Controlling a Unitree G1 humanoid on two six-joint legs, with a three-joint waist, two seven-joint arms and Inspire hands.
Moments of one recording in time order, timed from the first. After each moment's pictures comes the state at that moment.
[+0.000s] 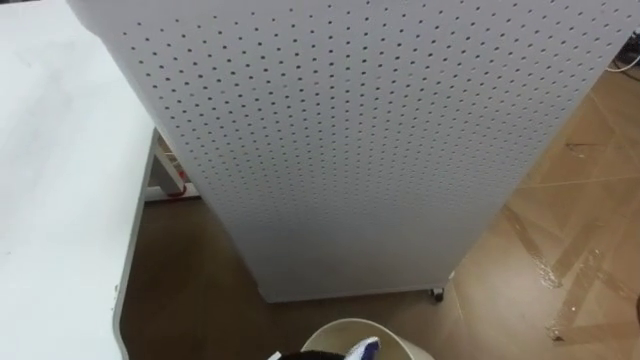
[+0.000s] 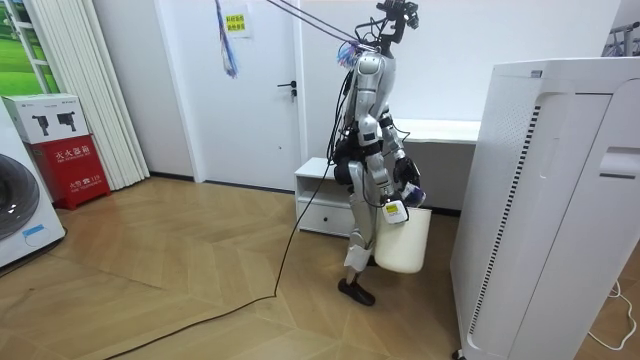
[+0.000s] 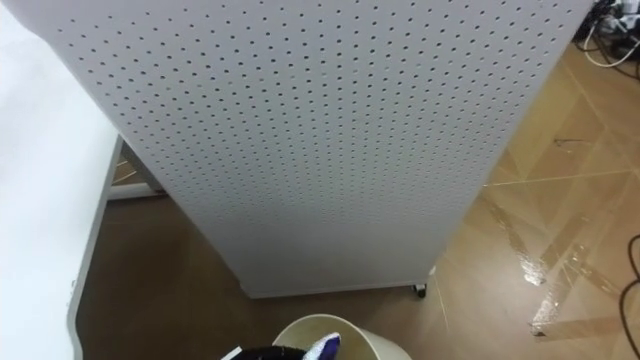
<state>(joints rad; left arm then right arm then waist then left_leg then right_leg) -0.10 0.20 -0.52 0.79 -0.31 -0.15 -0.19 -0.22 -0.22 0.33 1.14 0.33 -0.09 0.03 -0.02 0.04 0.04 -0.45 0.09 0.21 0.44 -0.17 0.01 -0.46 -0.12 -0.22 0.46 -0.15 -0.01</state>
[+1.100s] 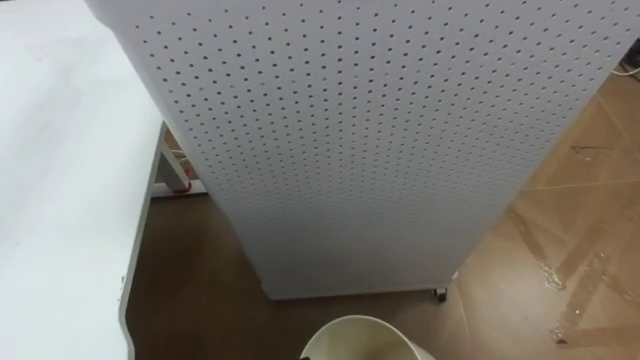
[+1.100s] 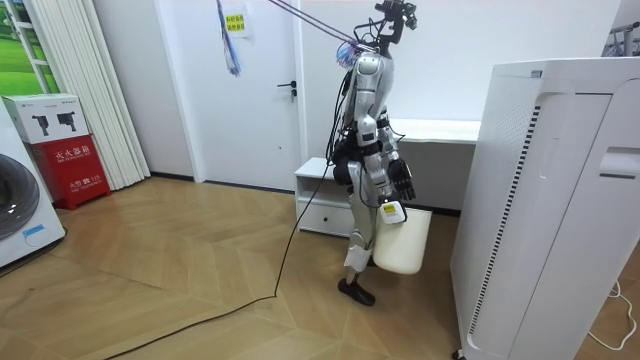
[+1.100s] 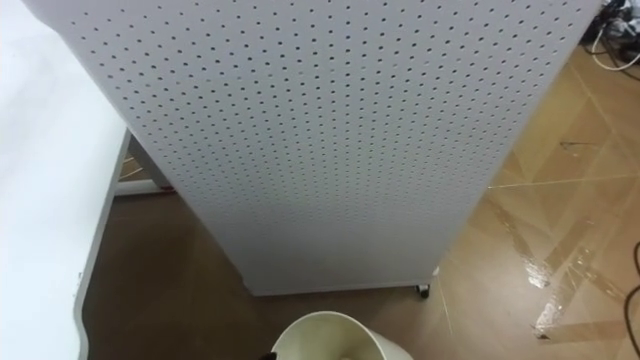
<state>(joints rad) -0.09 0.21 -0.51 0.90 -0.25 -0.16 -0.18 -0.21 -0.23 0.33 1.16 0.40 -0.11 0.03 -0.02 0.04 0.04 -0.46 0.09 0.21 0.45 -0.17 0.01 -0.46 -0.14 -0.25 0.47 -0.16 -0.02</state>
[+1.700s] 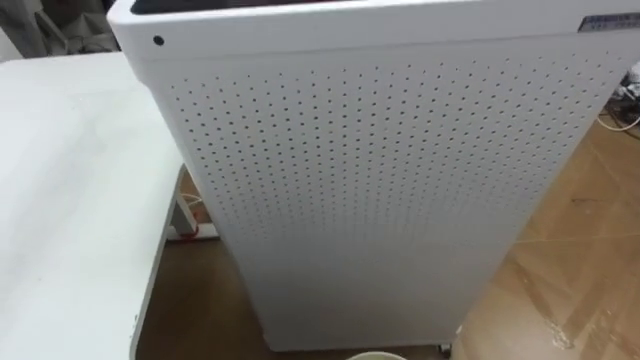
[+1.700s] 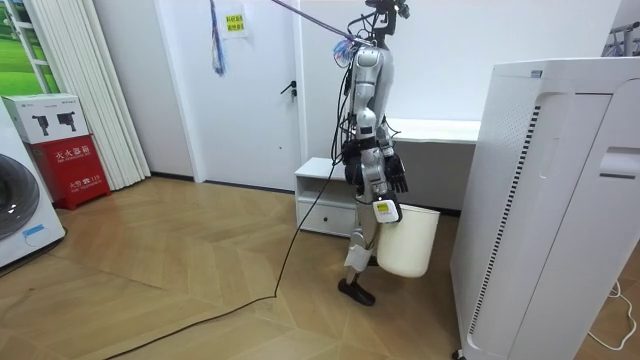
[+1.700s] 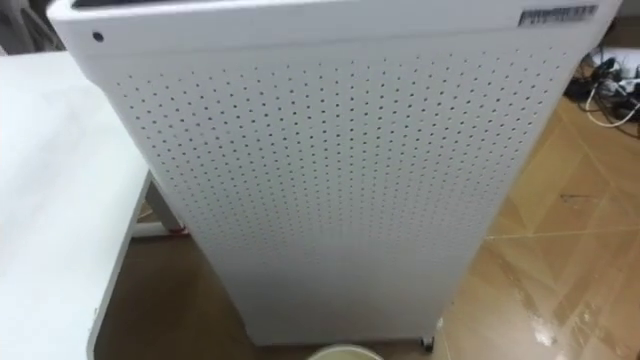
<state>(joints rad) 0.06 0.21 -0.29 1.12 -0.14 -0.18 -0.18 -0.05 -0.24 0.24 1.25 0.43 -0.11 0.10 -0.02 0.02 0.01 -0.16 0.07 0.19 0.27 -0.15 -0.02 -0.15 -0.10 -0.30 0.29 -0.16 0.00</state>
